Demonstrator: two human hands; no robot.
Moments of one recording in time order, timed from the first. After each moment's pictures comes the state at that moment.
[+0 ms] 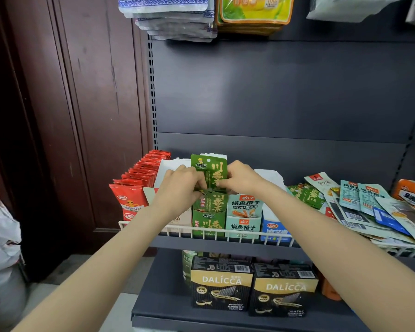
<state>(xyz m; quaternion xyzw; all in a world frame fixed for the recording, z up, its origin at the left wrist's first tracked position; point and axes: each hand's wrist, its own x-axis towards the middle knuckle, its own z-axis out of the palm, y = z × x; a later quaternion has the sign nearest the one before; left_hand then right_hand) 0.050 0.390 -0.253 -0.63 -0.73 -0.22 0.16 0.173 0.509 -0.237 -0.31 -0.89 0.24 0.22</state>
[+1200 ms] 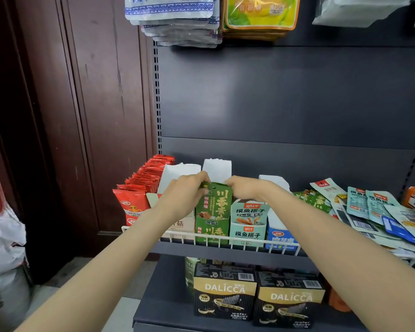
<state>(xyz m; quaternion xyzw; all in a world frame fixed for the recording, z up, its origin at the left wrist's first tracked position) 0.045 0.396 -0.251 -0.63 -0.73 -0.26 0.07 0.162 0.531 -0.241 -0.31 -0.91 0.27 0.04</state>
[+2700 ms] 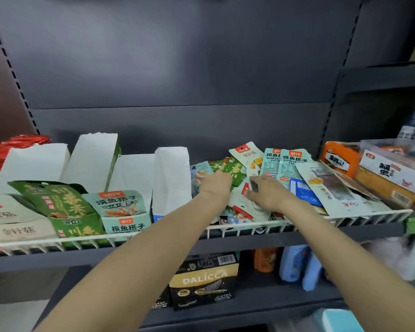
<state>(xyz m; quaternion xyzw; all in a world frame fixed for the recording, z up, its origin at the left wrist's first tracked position) 0.283 0.619 -0.313 -0.66 -0.75 -0.04 0.05 0.410 0.685 -0.342 -0.53 -0.84 0.11 0.09</state>
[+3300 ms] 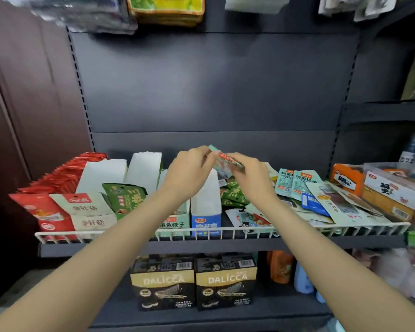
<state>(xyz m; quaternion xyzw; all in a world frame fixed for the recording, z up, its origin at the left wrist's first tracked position) 0.205 0.485 -0.231 -0.65 -0.63 -0.40 0.11 0.342 0.559 -0.259 -0.31 -0.81 0.12 0.48</state>
